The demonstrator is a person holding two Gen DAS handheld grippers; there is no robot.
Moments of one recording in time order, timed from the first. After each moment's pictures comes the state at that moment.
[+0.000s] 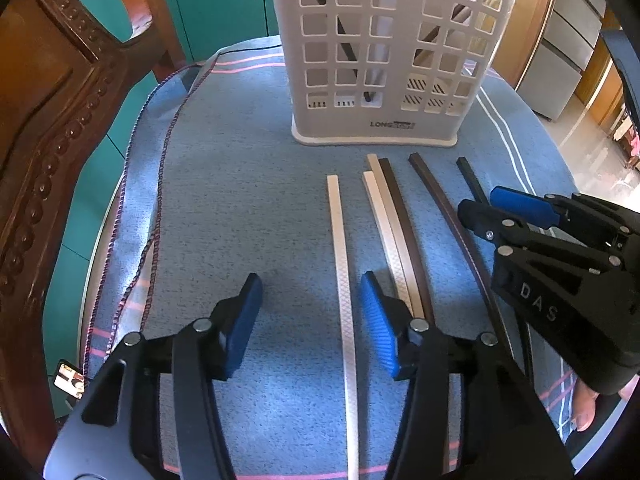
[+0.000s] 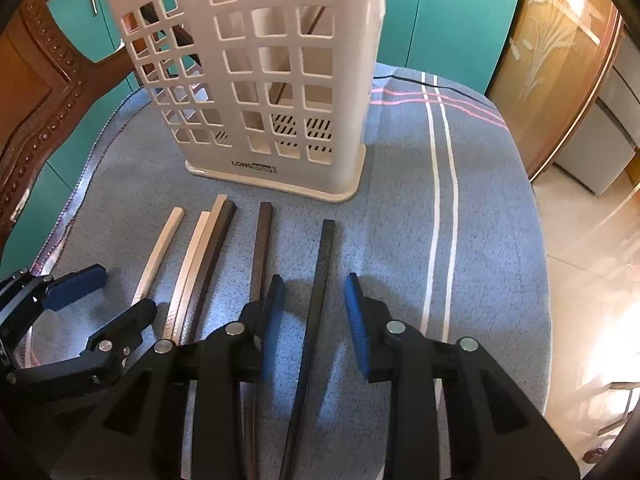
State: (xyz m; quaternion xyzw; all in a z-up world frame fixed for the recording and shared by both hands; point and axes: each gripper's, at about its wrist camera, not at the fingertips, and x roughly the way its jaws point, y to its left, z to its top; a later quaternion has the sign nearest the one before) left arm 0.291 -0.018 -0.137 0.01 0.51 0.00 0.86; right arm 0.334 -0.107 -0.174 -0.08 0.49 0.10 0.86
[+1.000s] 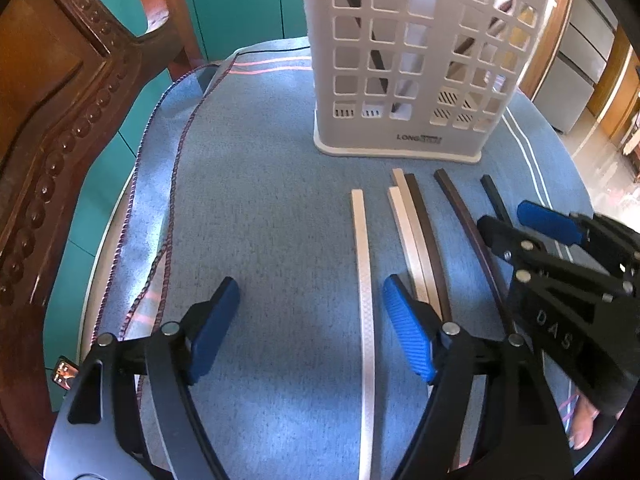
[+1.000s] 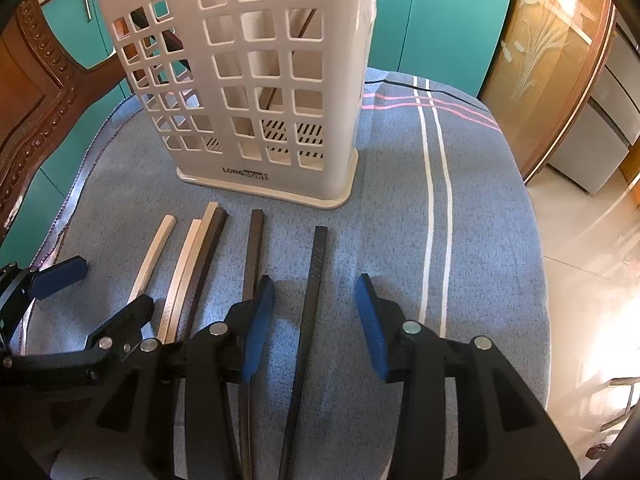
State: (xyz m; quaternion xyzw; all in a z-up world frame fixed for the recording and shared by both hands) left arm 0.309 -0.004 -0.145 0.00 0.50 0.02 0.86; right arm 0.328 -0.119 -0.173 -0.08 0.47 0.09 0.87
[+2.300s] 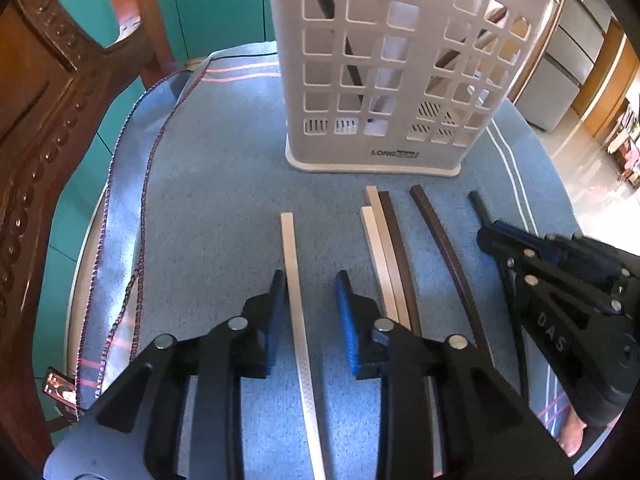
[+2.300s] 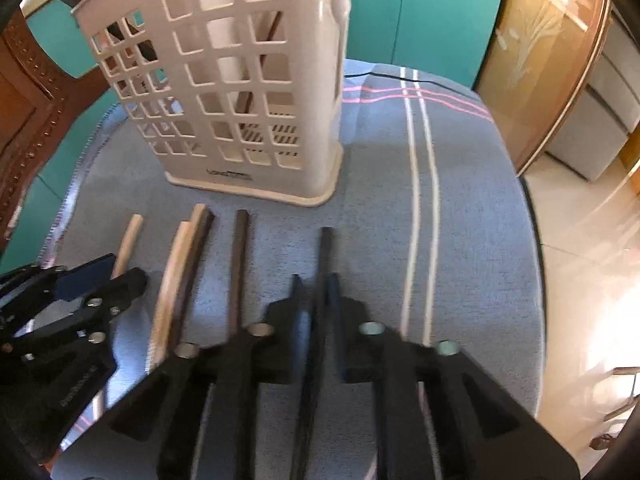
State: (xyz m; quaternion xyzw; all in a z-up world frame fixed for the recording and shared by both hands) left arm 0.322 -0.008 -0.140 -0.02 0.51 -0.01 0.86; right arm 0.352 -0.142 -0.164 -0.05 0.49 0.10 0.86
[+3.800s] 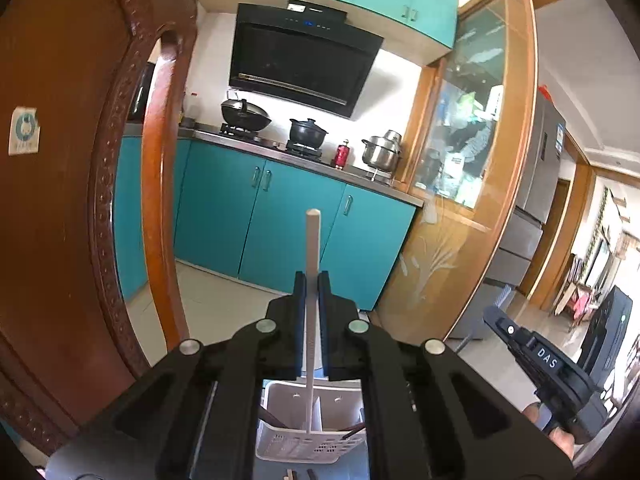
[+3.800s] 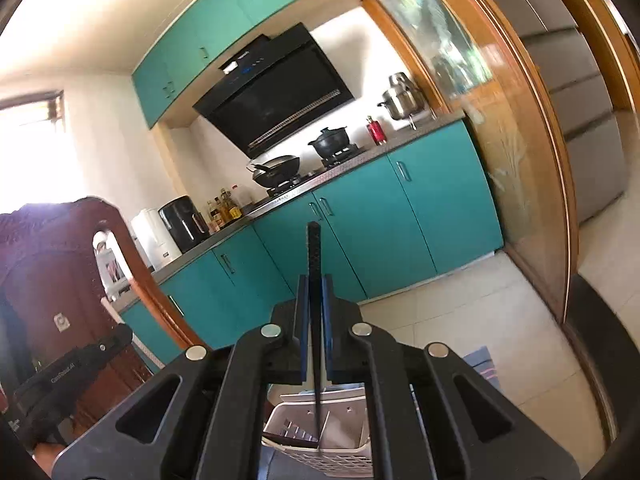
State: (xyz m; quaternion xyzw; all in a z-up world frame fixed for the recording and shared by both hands) left arm 0.310 0.046 0.140 -0.15 0.13 -0.05 0.98; right arm 0.328 -0.225 0.088 0.23 0.11 0.15 0.95
